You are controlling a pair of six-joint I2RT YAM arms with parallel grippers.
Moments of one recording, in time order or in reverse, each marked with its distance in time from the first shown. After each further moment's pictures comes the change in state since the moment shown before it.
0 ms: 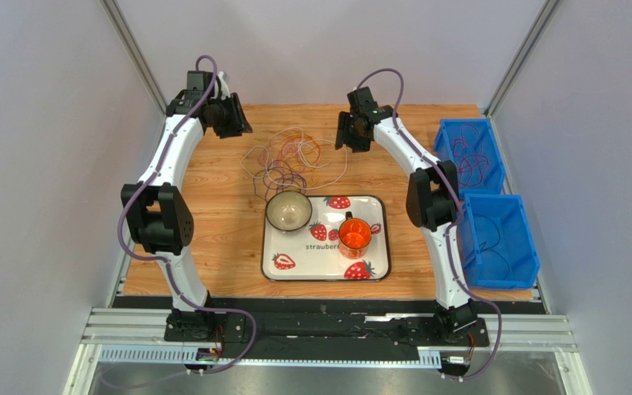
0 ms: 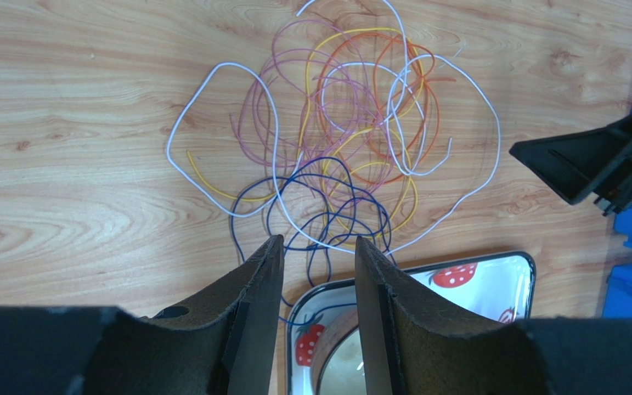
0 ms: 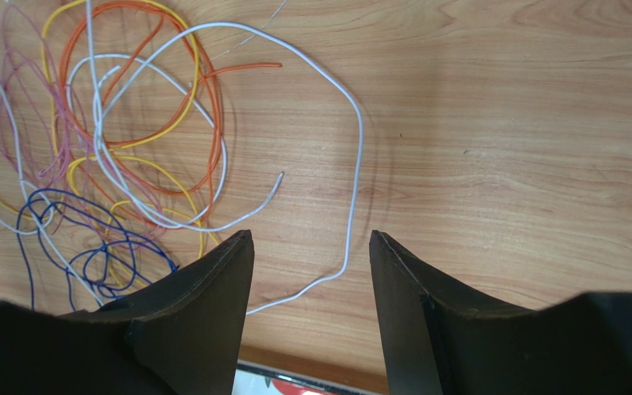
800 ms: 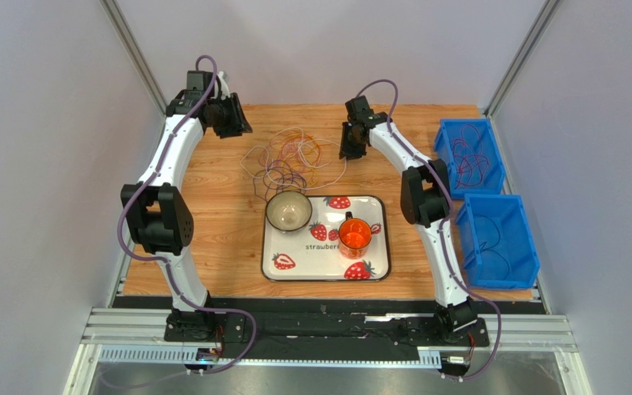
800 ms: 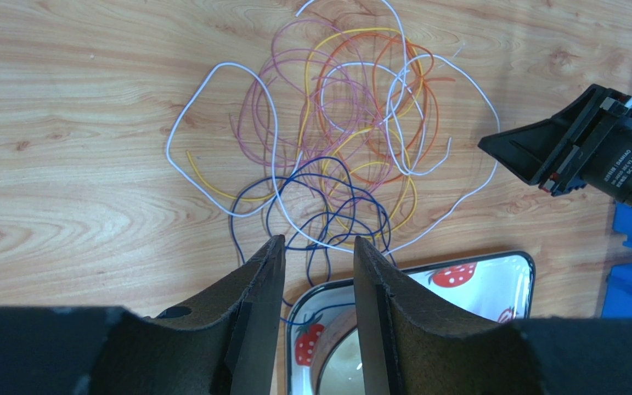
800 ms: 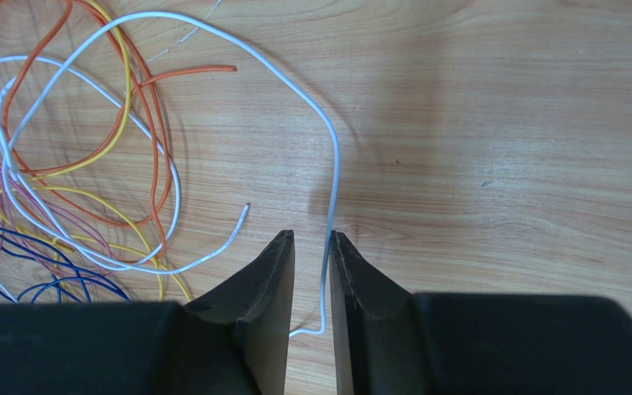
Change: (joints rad) left arm 0.000 -0.003 0.000 0.000 0.000 0.000; right arm -0.007 0.133 0.050 0.005 -0.028 0.012
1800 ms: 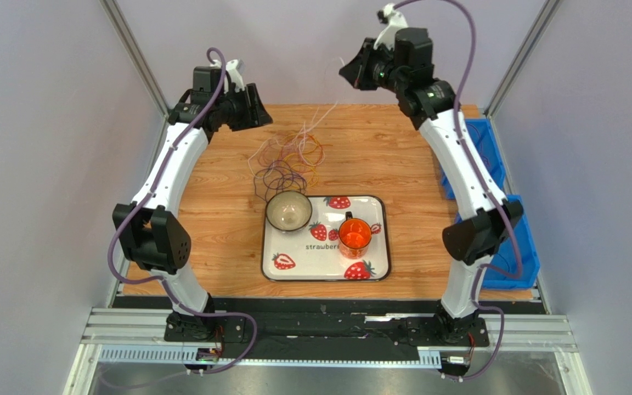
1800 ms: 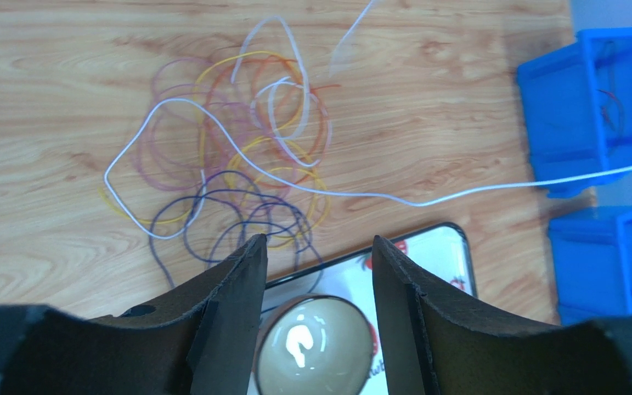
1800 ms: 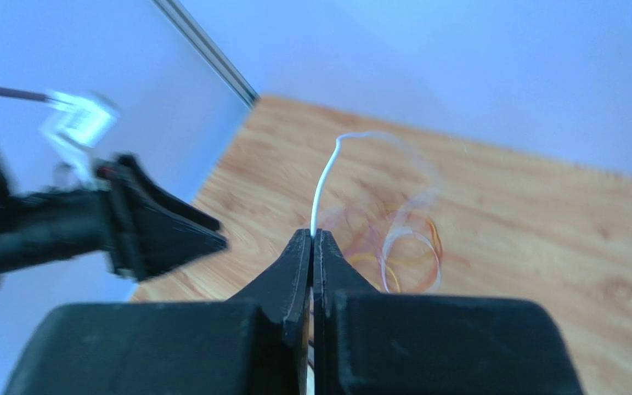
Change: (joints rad) left arm -0.099 -0.150 -0.061 0.093 0.055 0.006; right arm 0.014 -0.589 -0.053 0.237 -0.198 -0.090
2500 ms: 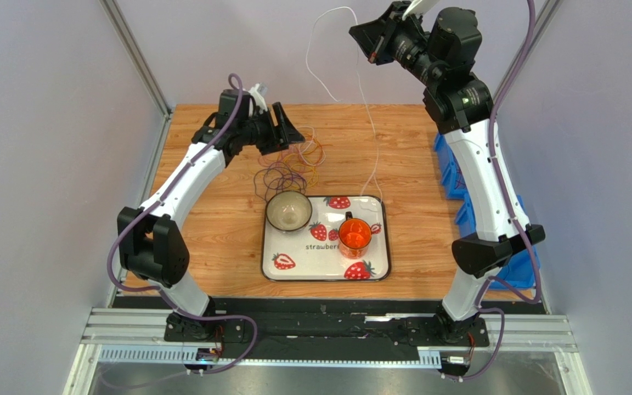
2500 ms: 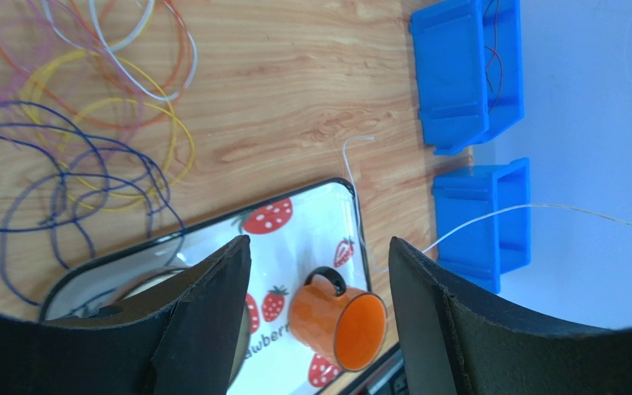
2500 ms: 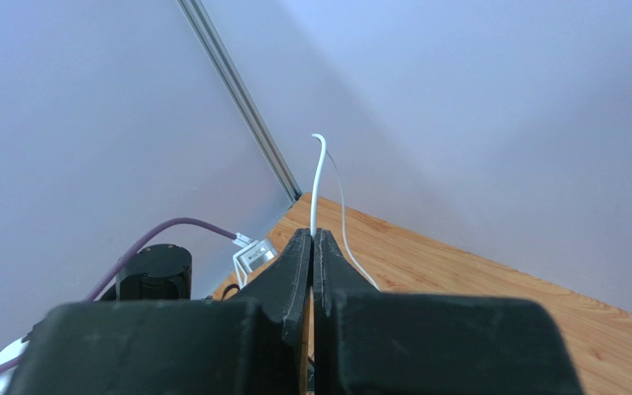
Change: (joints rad) left arm -0.147 -0.094 -0.267 0.218 0.107 -0.295; right arm 0.014 -0.135 0.150 0.095 -0.005 -0.013
